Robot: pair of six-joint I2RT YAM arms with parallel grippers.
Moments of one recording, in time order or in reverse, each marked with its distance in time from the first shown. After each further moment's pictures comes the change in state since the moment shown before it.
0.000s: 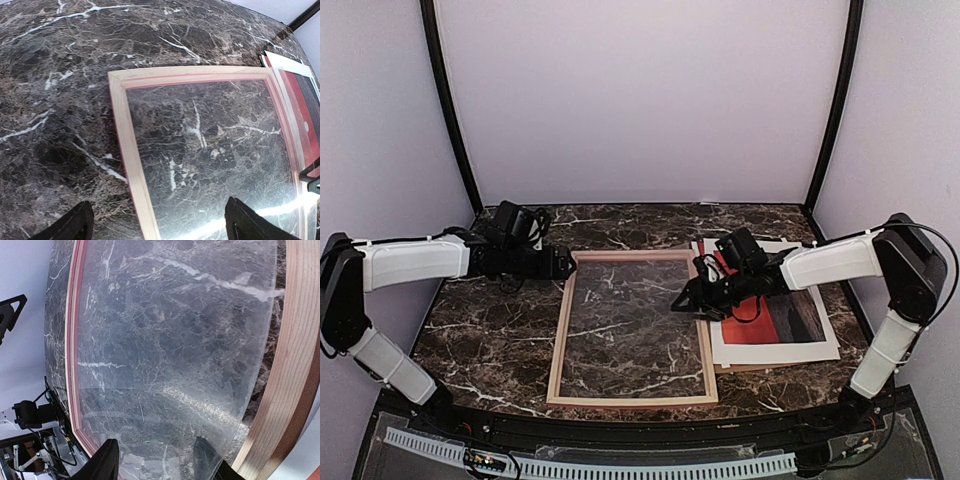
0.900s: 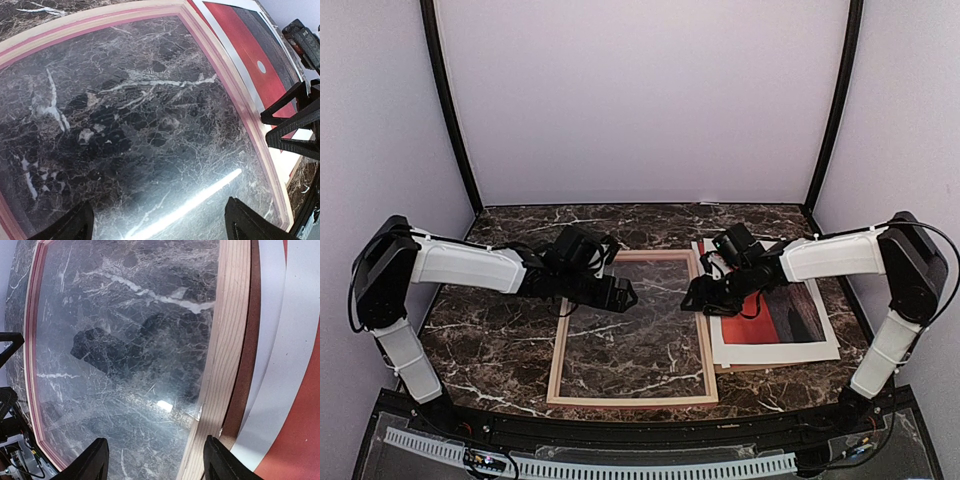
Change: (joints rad) left arm -0.282 0.255 0.102 0.137 0.100 -0.047; right arm 0.003 -0.003 0.074 -0.204 0.198 -0.103
